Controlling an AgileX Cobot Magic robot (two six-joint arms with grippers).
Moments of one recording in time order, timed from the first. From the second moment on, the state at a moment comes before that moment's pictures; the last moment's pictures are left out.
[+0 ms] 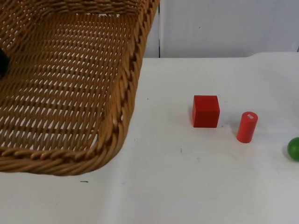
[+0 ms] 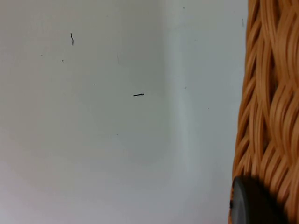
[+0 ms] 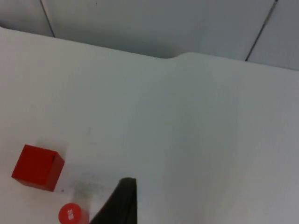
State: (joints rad) right arm 0.07 1.30 -1.19 0.07 0.68 -0.19; left arm 0.00 1.34 -1.09 -0.48 1.22 0.23
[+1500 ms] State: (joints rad) right arm 0.34 2.21 -1.75 0.38 0.85 -1.15; left arm 0.00 1.34 -1.09 -0.50 1.22 0.20
